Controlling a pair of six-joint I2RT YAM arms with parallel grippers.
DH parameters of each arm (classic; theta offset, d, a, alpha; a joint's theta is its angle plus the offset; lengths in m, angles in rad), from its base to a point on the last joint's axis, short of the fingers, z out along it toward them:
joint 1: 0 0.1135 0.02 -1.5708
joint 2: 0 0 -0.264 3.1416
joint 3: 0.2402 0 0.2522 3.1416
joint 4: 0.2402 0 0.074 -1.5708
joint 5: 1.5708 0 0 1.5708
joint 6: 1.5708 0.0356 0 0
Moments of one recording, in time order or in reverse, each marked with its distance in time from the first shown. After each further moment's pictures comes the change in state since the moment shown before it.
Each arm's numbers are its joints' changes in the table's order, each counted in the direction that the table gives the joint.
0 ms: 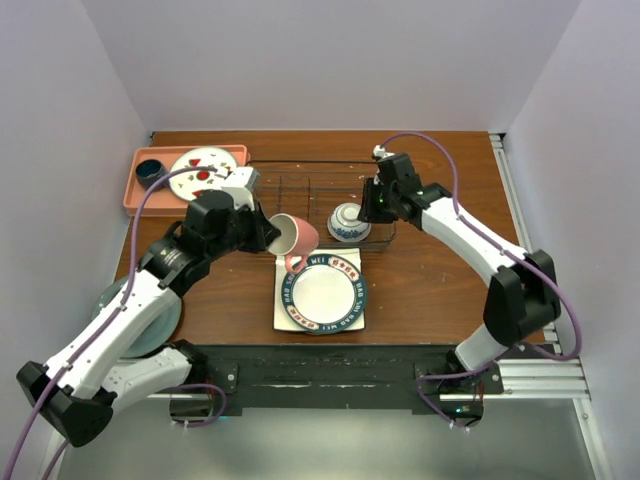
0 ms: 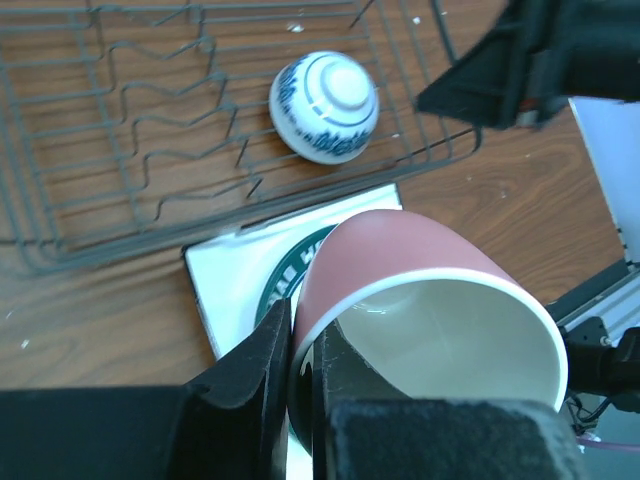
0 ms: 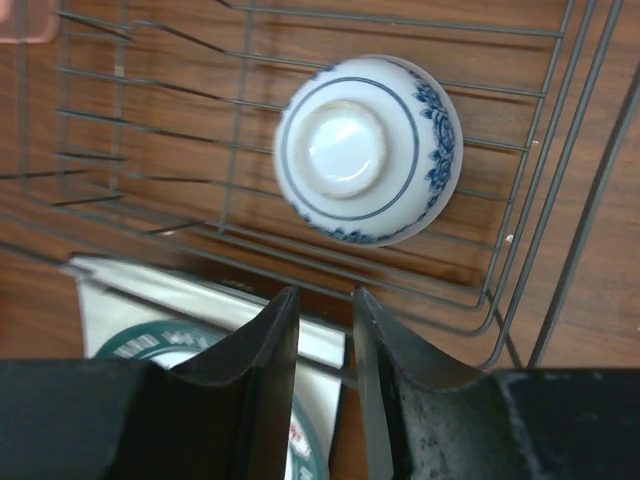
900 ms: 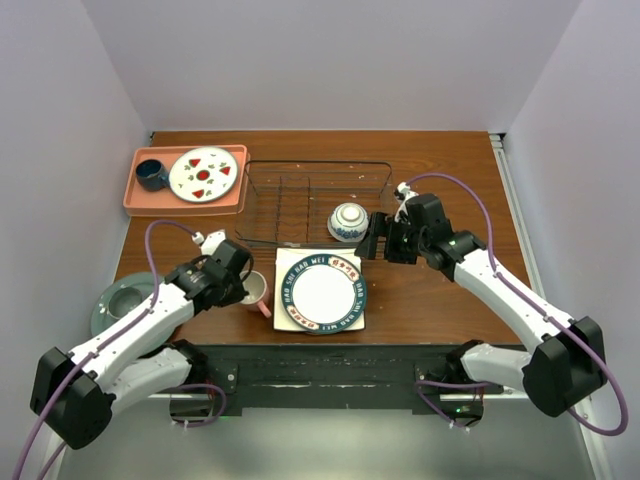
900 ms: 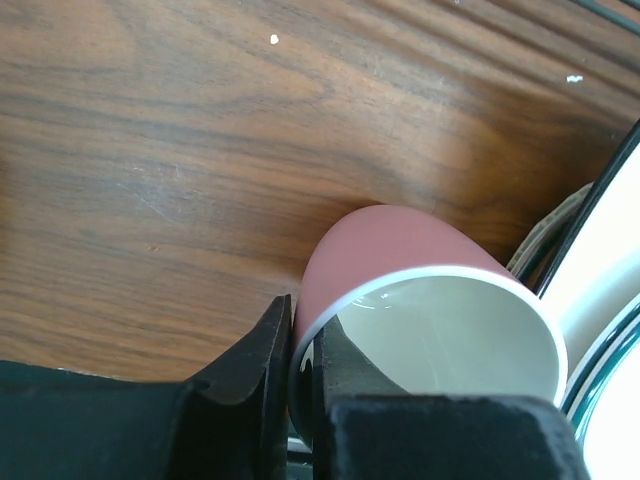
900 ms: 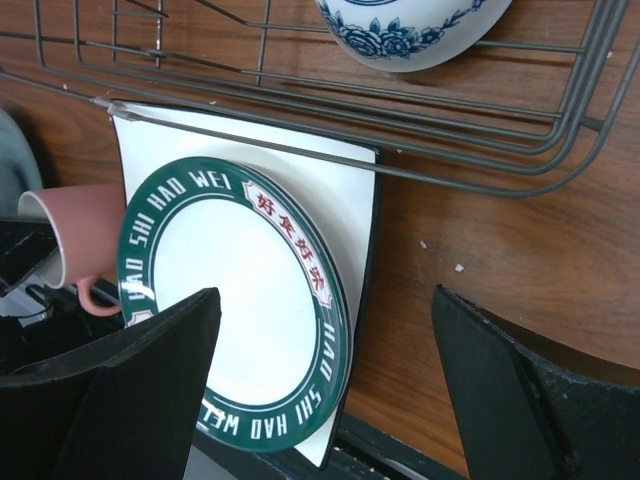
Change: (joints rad) left arm 0.001 0.005 -0.391 0.228 -0.359 -0.417; right arm 0.000 -0.357 -0.386 -0.051 -0.172 0.134
